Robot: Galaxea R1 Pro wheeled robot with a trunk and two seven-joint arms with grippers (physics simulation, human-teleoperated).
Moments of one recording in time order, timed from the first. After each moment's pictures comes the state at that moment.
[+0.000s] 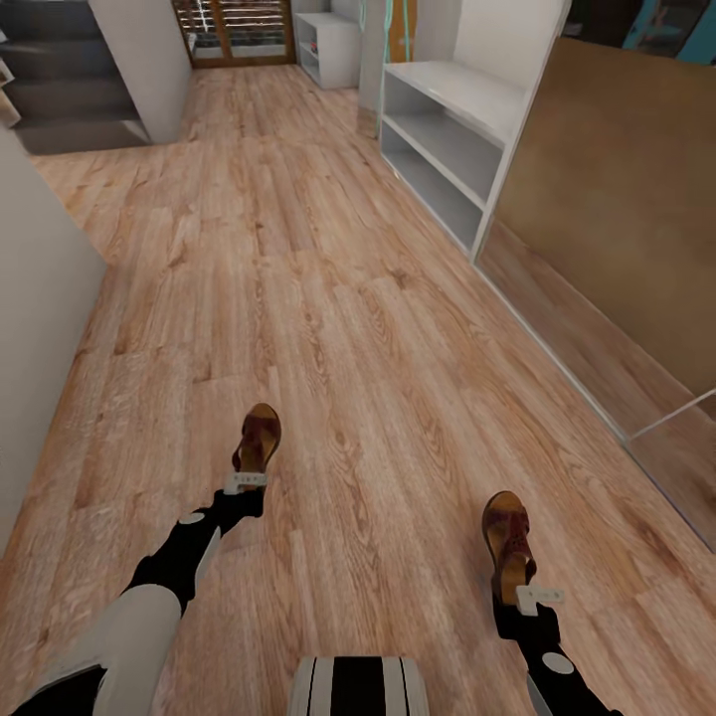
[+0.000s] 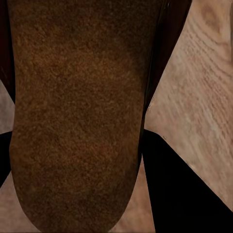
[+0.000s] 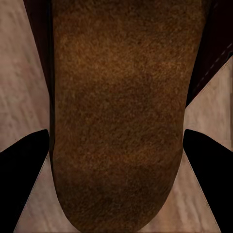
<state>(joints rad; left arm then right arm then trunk) -0.76 -0.02 0.34 -0.53 -0.31 0.08 -0.29 -0.39 -0.05 -0.14 -0.54 0.14 -0.13 -0.08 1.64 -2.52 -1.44</state>
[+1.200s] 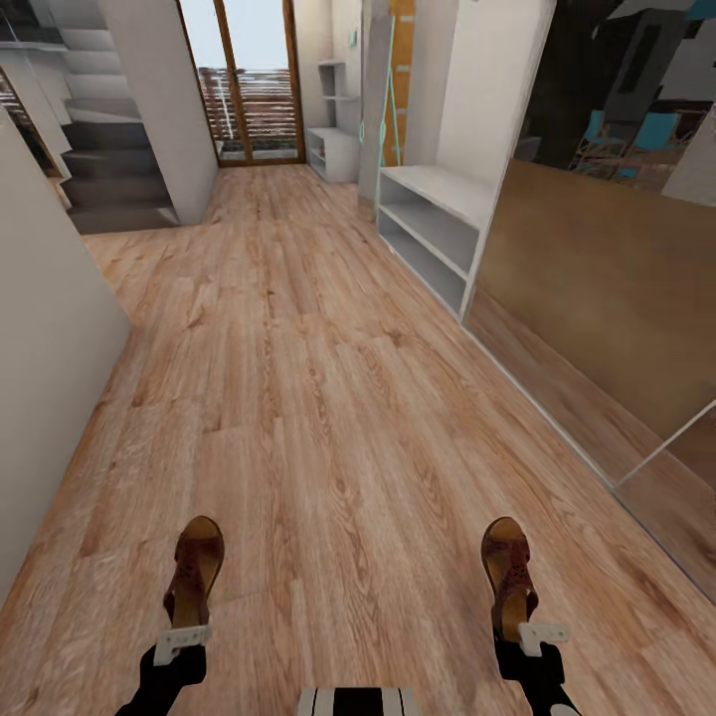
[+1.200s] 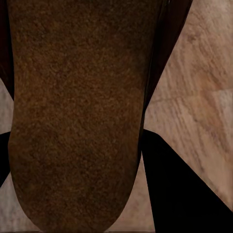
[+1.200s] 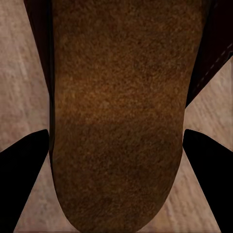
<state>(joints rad) -0.30 0.02 0.54 -0.52 -0.28 -0.32 -0.28 -0.39 -0.06 -0.14 -0.31 0.14 -0.35 -0.08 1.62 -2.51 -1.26</state>
